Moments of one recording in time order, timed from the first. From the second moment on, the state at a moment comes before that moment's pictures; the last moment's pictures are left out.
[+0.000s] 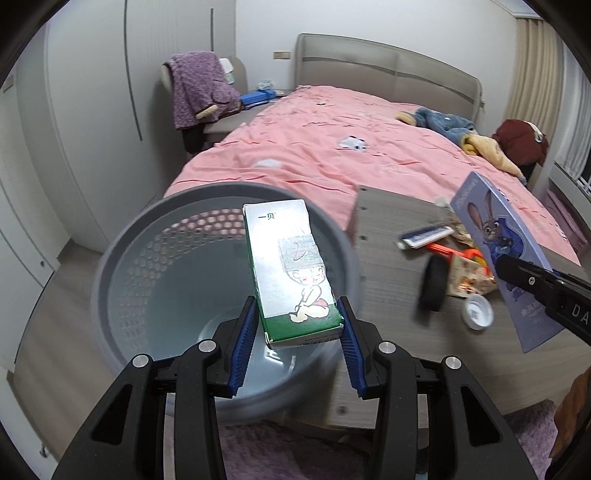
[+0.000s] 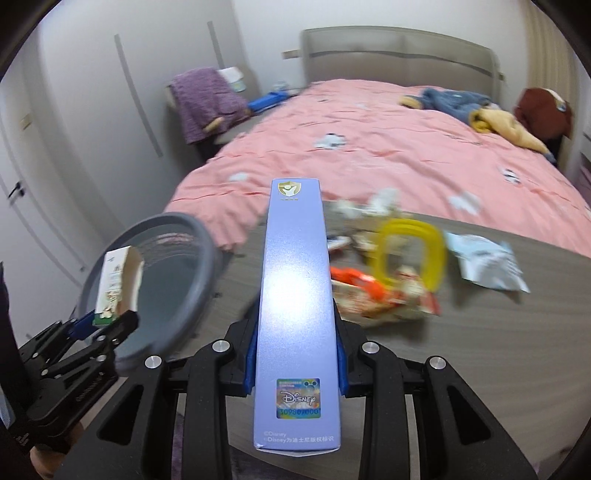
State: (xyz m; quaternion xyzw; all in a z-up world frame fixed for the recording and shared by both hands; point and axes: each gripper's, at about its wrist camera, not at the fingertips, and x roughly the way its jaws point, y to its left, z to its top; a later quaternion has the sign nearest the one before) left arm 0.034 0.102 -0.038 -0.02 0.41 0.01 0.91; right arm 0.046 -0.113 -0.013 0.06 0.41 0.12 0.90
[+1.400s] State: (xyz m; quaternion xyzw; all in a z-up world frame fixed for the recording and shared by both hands) left arm 0.052 0.198 -0.052 -0.07 0.42 0.10 0.90; right arm 0.099 0.013 -0.034 0.01 0.43 0.25 0.87
